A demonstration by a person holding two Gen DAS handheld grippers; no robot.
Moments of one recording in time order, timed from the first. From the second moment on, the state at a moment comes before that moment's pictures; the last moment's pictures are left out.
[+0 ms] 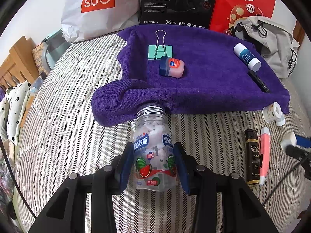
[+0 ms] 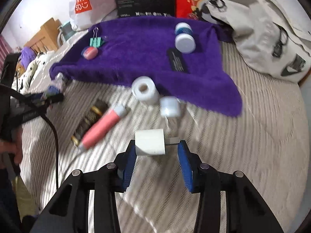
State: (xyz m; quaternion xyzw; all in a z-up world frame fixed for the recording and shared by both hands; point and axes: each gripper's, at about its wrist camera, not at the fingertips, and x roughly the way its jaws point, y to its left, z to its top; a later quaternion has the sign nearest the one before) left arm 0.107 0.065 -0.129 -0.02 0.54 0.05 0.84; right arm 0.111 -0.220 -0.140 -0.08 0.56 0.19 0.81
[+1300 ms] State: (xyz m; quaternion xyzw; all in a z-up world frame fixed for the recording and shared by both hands) left arm 0.093 0.072 -0.119 -0.05 0.54 0.01 0.84; right arm 0.111 -0.237 -0.141 -0.05 0.55 0.19 0.81
